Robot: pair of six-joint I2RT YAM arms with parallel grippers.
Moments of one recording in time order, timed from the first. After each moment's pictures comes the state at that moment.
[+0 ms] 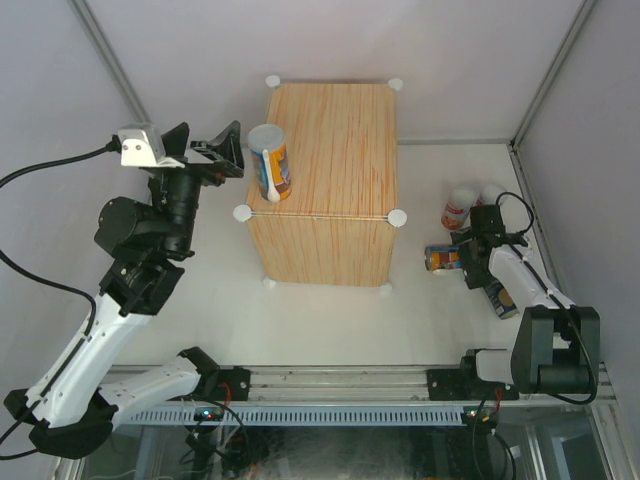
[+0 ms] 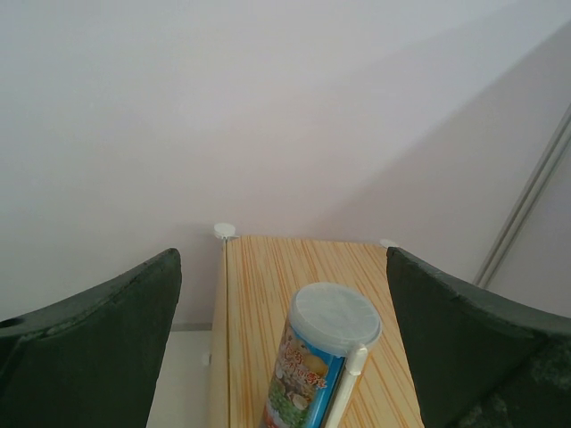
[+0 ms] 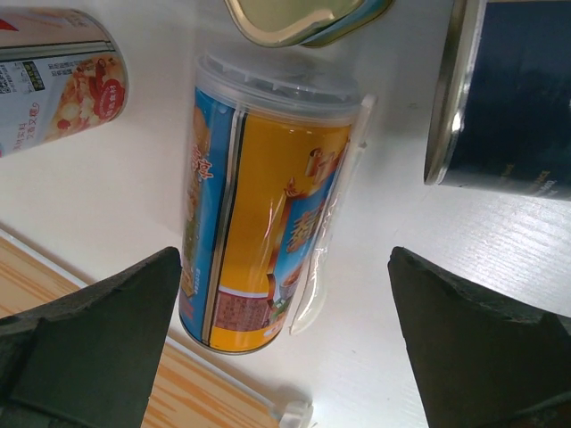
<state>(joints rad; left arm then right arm) -0.67 0.91 1.29 0.10 -0.46 -0.03 -0.03 1.29 0.79 -0.65 0.25 1.29</state>
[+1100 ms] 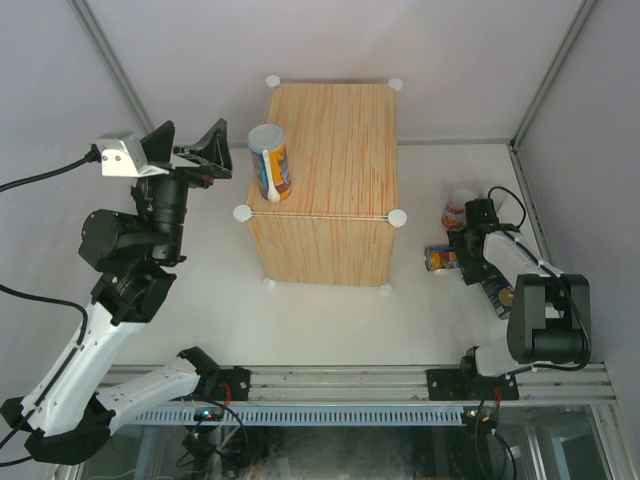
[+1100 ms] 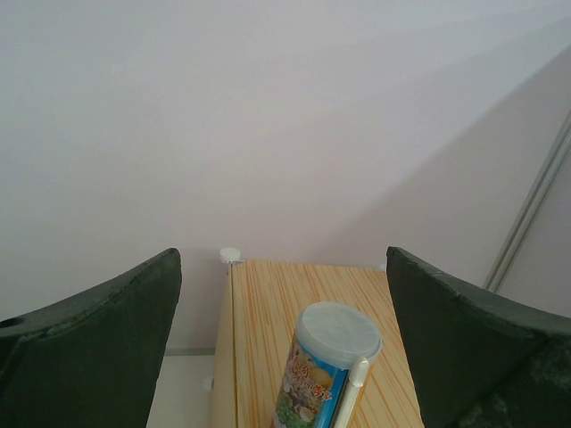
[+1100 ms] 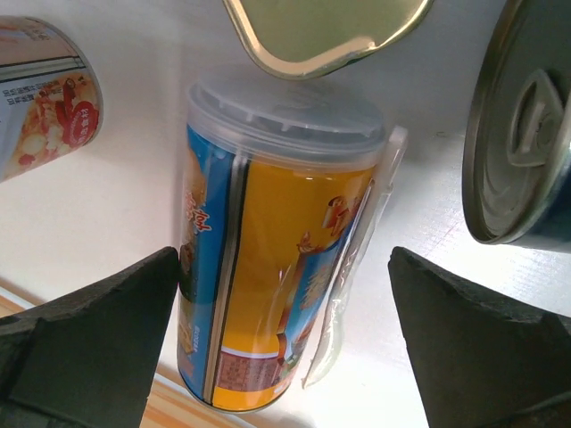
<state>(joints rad) -0.67 0.87 1.28 0.15 -0.46 0.00 -0.04 1.46 0.84 -0.61 0.25 1.27</state>
